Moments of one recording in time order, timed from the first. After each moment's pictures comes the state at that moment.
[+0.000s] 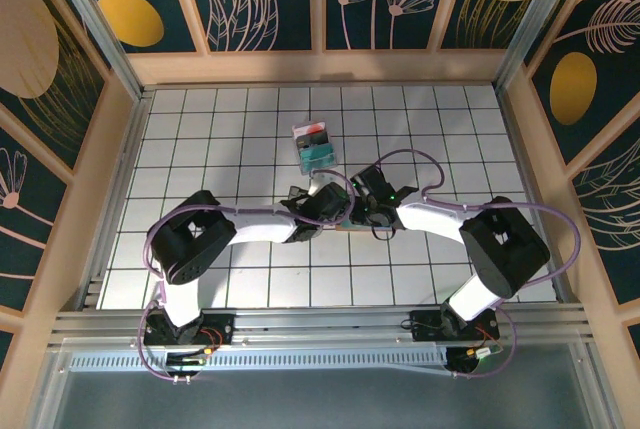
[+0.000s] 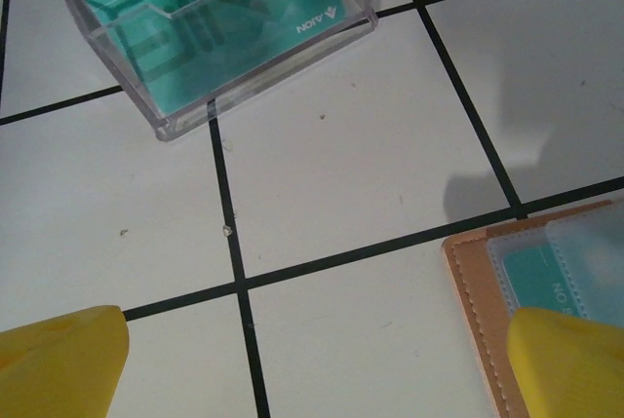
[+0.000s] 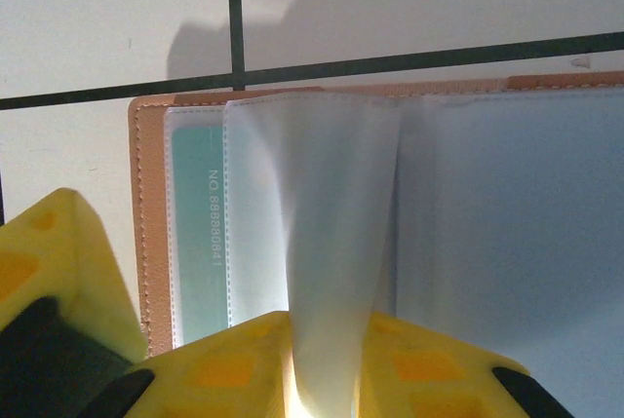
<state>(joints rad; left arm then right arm) -0.96 1.88 1.01 -0.04 -0.56 -0.51 0.69 1.57 0.79 -0.28 0.04 0.70</state>
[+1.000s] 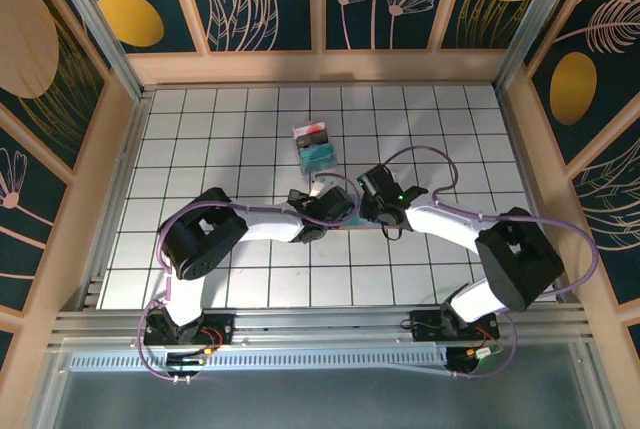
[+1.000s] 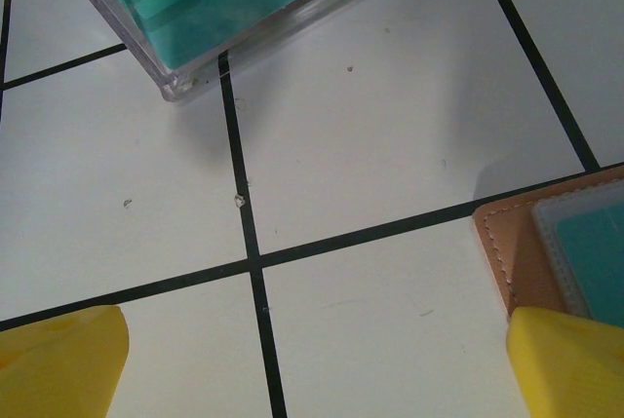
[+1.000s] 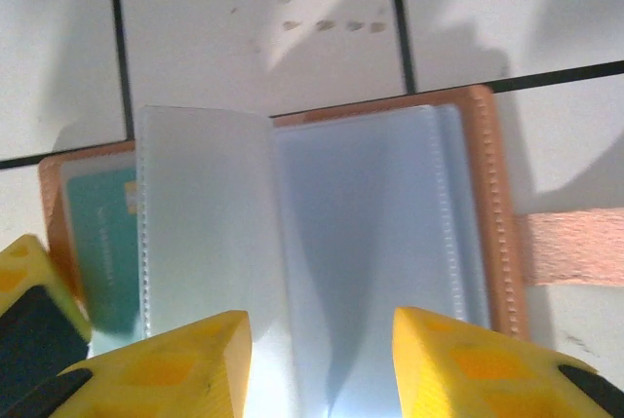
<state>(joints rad) -0.96 1.94 1.05 -0.11 -0.61 -0.53 0.67 1.48 0.77 -0.38 0.22 0.72</state>
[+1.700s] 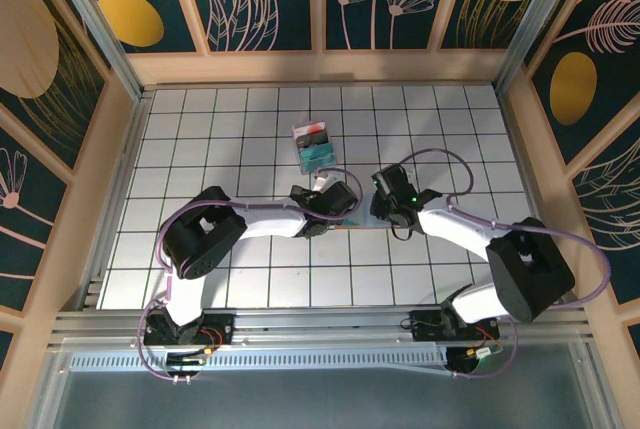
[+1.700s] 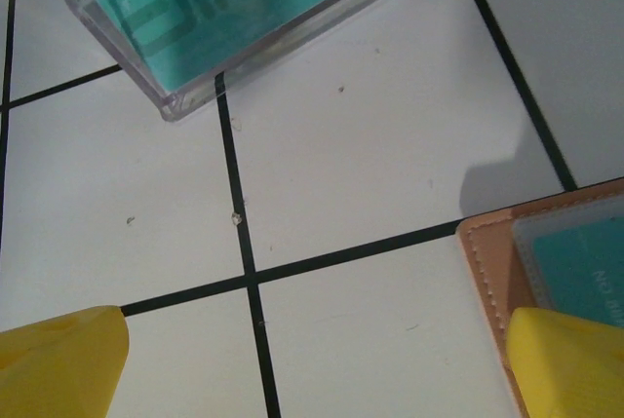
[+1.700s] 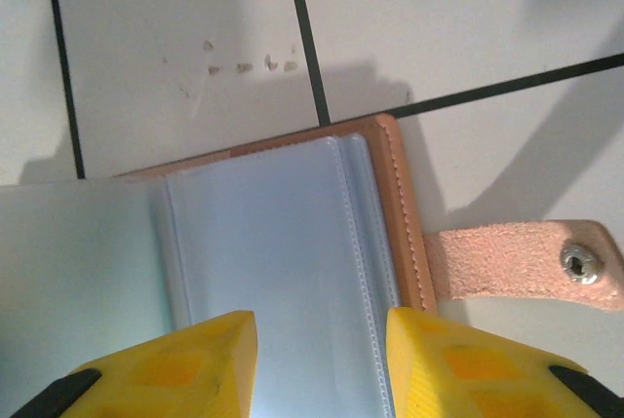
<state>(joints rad) -0.96 1.95 1.12 -0.20 -0.60 -0.53 0.59 1.40 0.71 -0.34 0.20 0.73</state>
